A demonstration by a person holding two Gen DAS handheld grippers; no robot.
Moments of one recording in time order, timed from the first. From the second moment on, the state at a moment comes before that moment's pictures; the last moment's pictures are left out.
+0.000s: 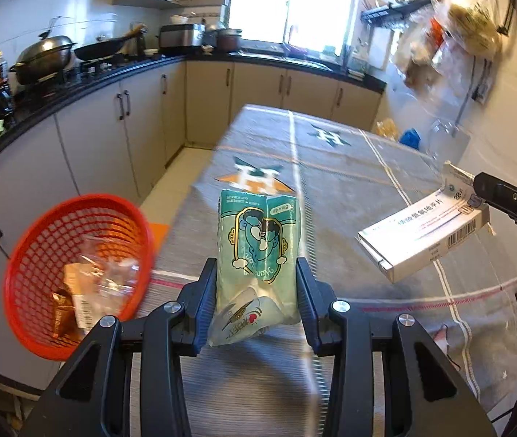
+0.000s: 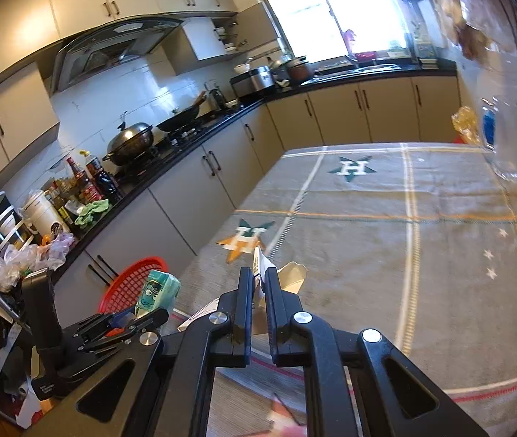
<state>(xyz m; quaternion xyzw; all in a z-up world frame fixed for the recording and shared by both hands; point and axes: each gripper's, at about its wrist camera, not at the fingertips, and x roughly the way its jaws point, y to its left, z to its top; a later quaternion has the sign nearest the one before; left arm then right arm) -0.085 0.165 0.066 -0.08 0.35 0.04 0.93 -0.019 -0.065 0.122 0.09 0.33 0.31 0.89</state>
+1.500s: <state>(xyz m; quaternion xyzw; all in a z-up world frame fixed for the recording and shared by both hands) -0.124 0.337 0.023 -0.16 0.36 0.19 0.90 0.013 0.214 0.079 0.00 0.36 0.34 0.87</state>
